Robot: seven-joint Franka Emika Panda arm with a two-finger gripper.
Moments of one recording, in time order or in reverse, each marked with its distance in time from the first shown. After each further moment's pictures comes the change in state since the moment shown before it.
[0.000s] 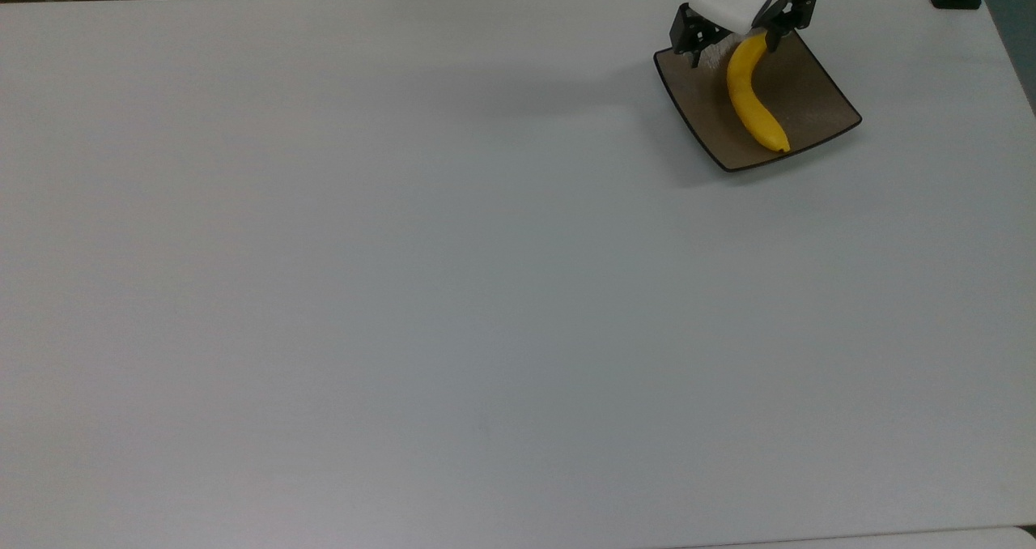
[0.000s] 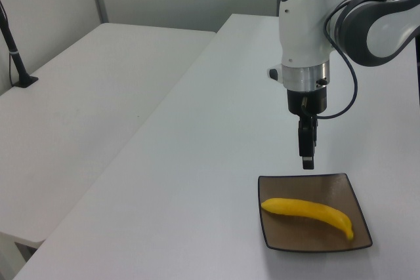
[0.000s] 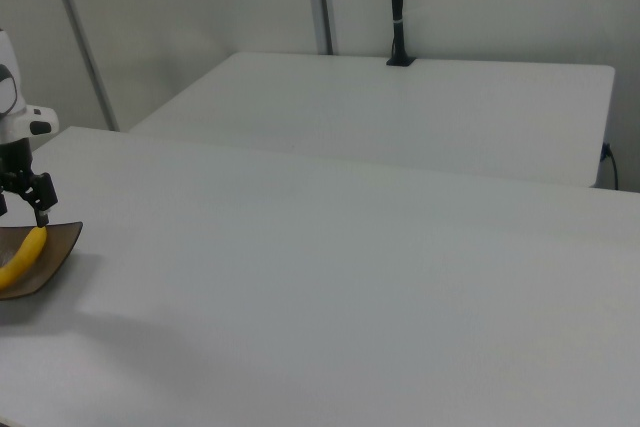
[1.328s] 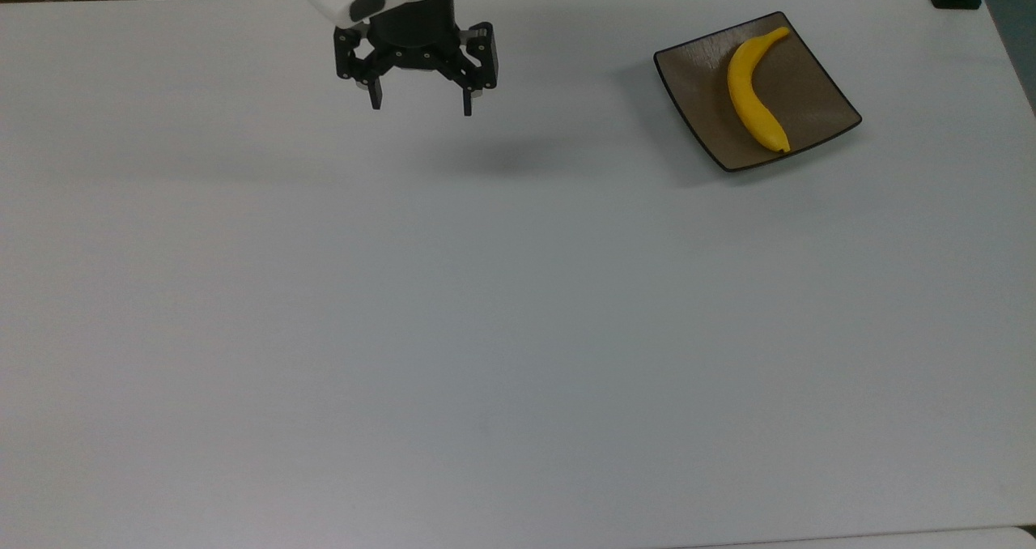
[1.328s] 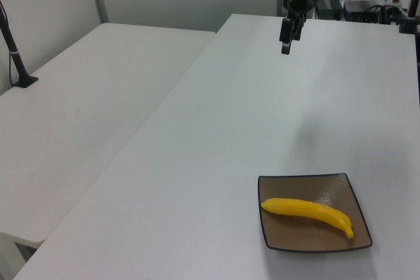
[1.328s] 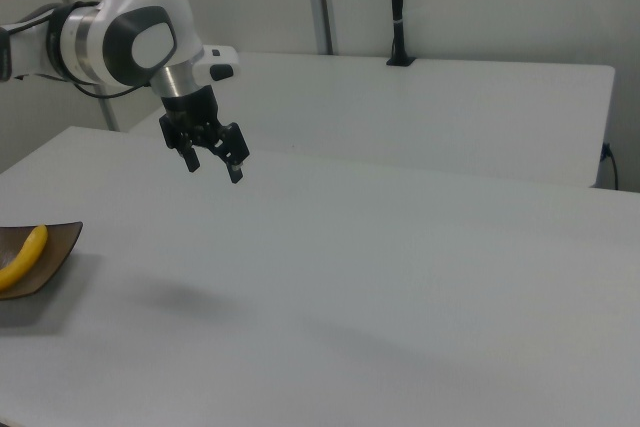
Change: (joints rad) arm -0.146 -0.101 -0.449 0.059 -0.102 -0.003 -0.329
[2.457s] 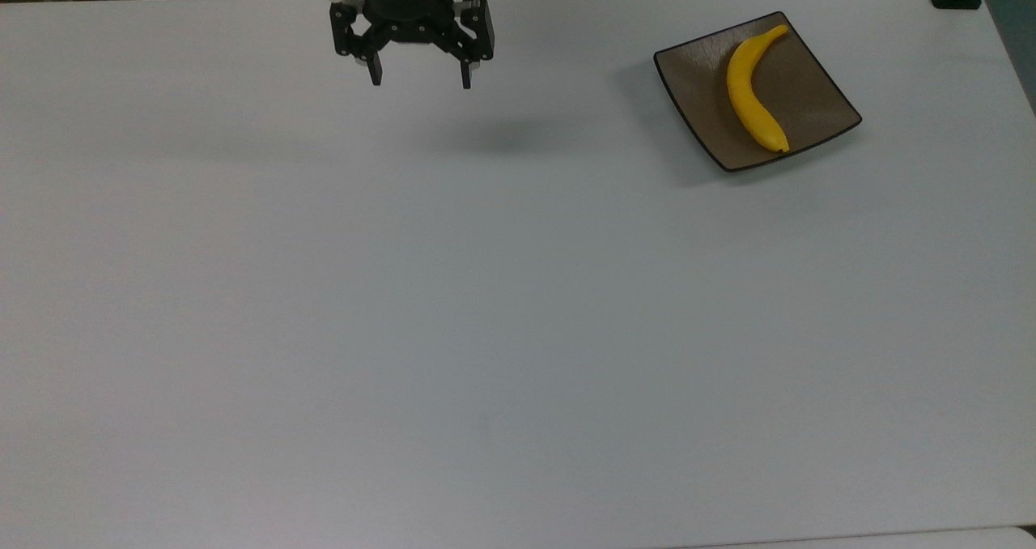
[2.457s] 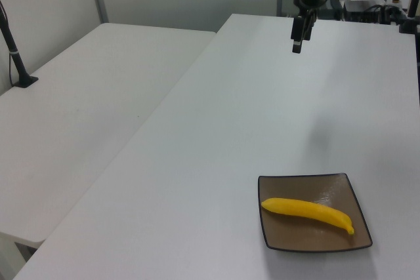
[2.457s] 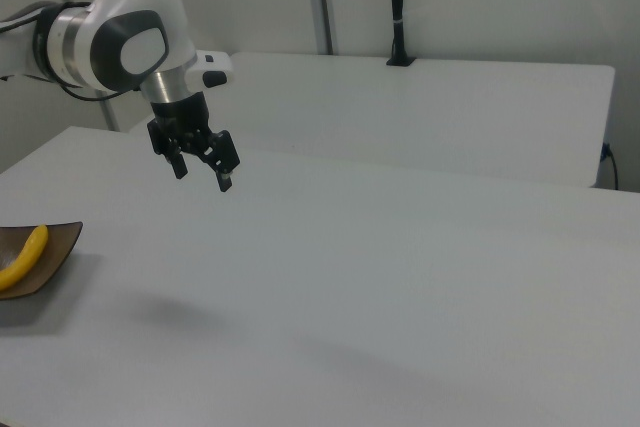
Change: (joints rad) arm -0.105 -0.083 0.097 -0.089 0.025 -0.012 -0.031
